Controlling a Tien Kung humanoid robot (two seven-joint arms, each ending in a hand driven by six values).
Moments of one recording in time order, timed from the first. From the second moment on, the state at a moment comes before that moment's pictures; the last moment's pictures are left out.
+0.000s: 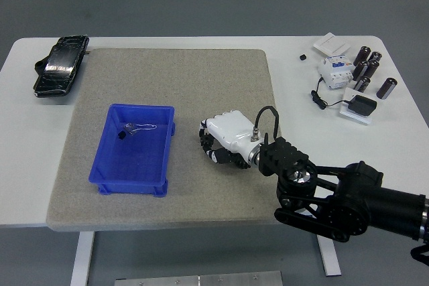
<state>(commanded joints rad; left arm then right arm) -0.11 0.30 -1.02 -0.29 0.85 0.07 0.59 0.77 -0.22 0.23 1.28 -1.96 -0.26 -0.41</state>
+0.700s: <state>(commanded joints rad) -0.10 0.29 -1.03 -0.30 0.86 0.07 0.59 0.87 -0.04 0.11 1.37 -2.05 -0.34 -0.44</state>
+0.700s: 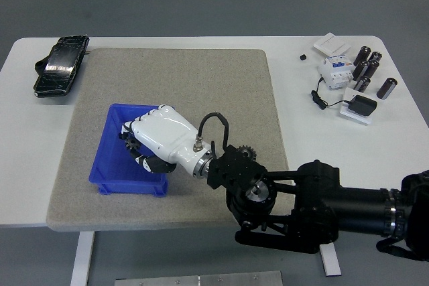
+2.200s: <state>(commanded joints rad) -0.10 0.29 -1.02 -0.29 0.85 0.07 0.57 0.63 -0.37 0.47 1.59 -2.04 -0.16 -0.62</state>
